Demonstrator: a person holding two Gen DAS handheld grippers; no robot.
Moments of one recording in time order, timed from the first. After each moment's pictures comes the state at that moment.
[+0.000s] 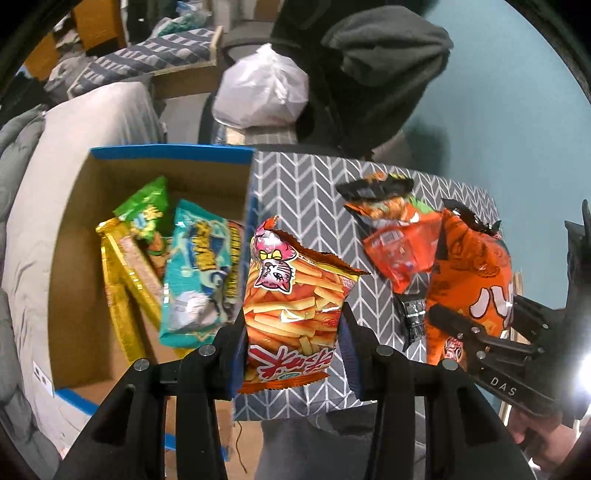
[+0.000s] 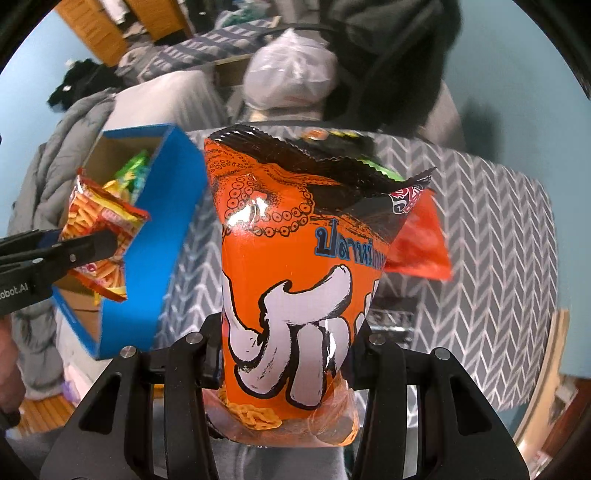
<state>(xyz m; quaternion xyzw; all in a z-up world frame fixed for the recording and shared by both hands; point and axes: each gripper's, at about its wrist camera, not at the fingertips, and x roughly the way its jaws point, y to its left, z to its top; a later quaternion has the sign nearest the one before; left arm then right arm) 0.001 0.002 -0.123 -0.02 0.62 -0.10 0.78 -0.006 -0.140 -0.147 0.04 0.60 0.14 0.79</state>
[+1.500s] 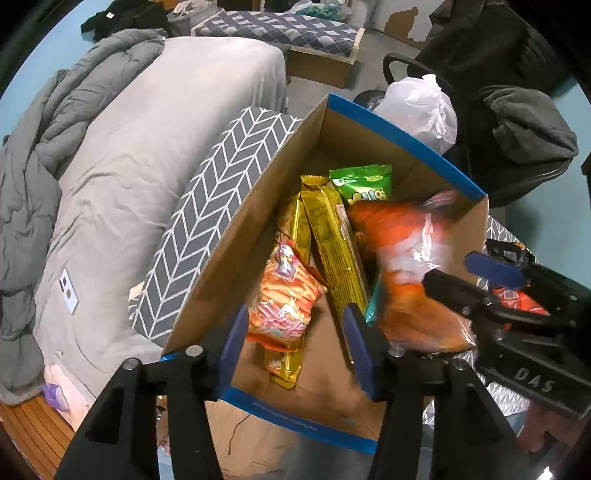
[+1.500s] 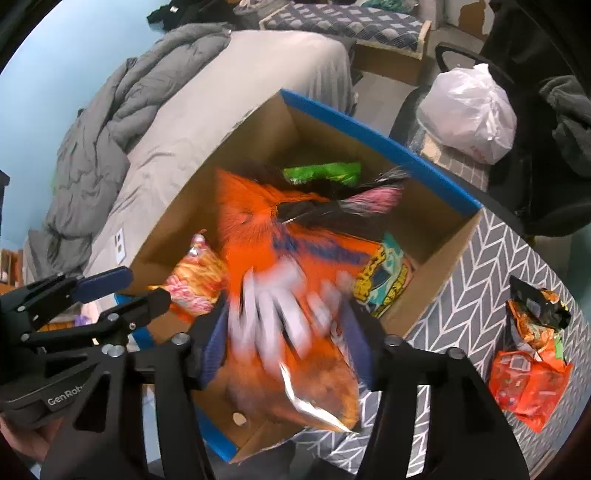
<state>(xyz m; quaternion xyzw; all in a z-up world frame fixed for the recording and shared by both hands) -0.019 0.189 -0.141 -0.10 0.62 0.09 0.77 0.053 0.099 -0.149 -0.06 0.60 0.32 0.73</state>
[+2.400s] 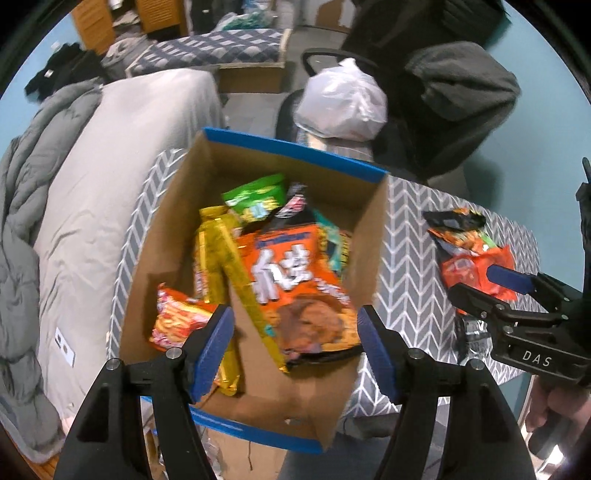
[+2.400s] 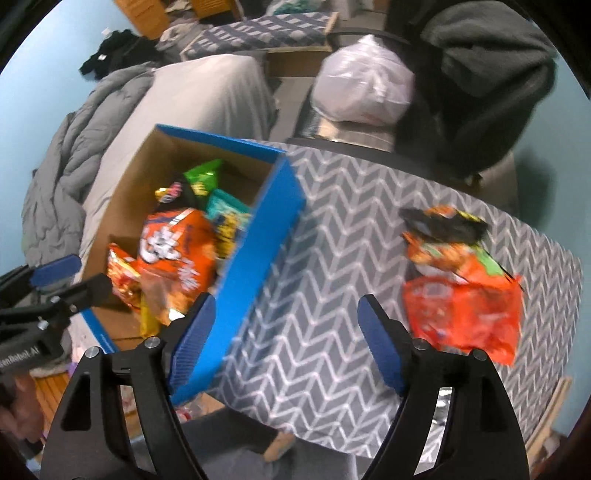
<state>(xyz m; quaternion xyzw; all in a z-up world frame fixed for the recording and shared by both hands) 0.001 0.092 -0.112 -0.03 0.61 -0.01 0.79 0.052 -0.040 -0.138 0.00 0.61 0.20 0.77</state>
